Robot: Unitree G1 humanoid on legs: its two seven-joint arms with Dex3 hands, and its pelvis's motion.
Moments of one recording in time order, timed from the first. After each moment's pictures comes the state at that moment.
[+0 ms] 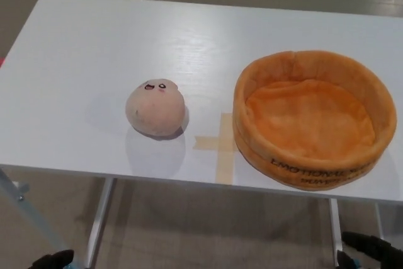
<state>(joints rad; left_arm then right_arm) -0.20 0.26 0.22 1.18 0.03 -0.25 -0.02 -0.33 -0.17 -0.24 1.27 -0.03 -0.26 -0.13</state>
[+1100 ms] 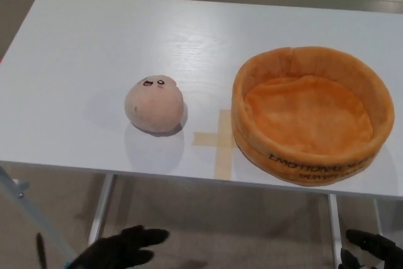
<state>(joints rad) -0.04 0.37 -0.22 0.61 0.06 -0.42 -0.39 -0.33 -0.18 -0.24 1.29 -0.03 -0.31 -0.15</state>
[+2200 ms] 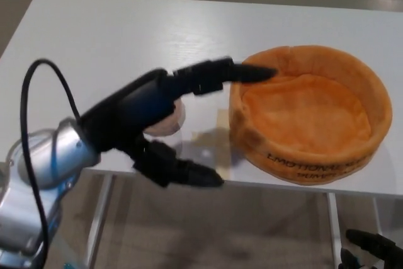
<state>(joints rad) -0.41 0.46 -0.18 -0.15 -0.04 -0.23 -0.53 -0.33 -0.17 -0.24 1.30 -0.03 -0.31 -0.15</state>
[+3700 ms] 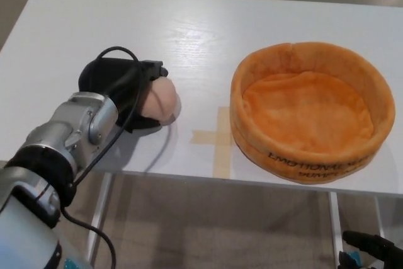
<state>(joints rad) -0.97 0.40 -0.70 1.15 0.59 -0.20 0.25 -0.33 -0.17 -0.24 1.30 -0.03 -0.32 -0.16</state>
